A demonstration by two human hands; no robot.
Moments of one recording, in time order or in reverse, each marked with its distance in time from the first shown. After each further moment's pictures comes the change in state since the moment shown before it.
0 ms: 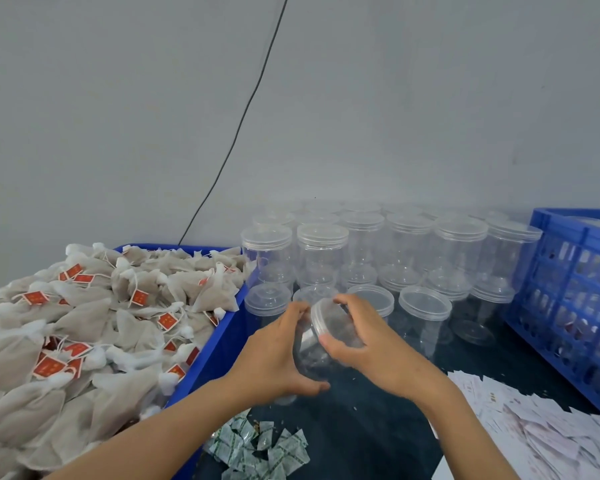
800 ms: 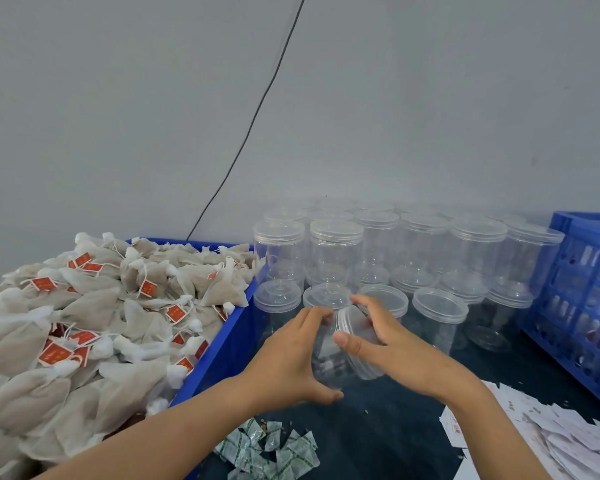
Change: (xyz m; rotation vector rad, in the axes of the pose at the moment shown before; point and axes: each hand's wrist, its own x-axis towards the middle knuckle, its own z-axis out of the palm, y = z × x) left_hand 0.001 -0.006 0.009 0.040 -0.055 0.075; right_hand 0.003 0.004 -0.002 -0.030 -0.078 0.096
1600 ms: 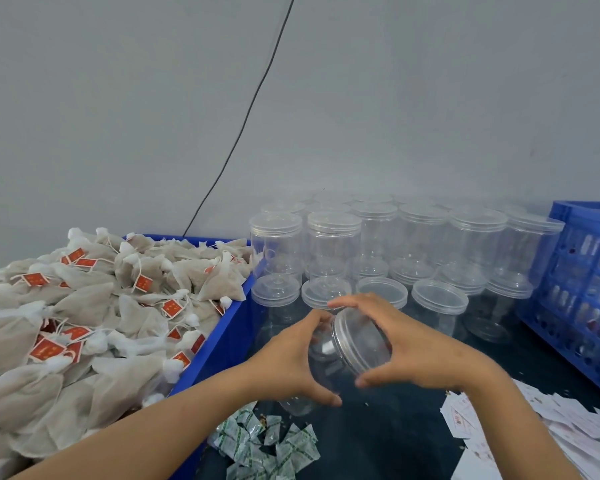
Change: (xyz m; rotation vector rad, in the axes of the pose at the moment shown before) left_hand 0.002 -0.008 0.005 -0.191 -0.165 -0.121; right_hand -0.006 0.008 -0.016 -0.136 -0.162 -0.219
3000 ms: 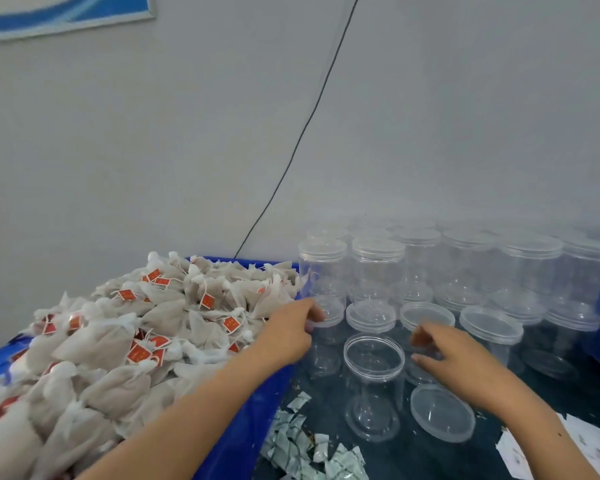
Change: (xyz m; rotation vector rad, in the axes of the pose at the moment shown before) left_hand -0.010 0.006 -0.067 0.171 0.316 -0.300; right_hand 0.010 0.012 0.008 -0.270 0.325 0.269
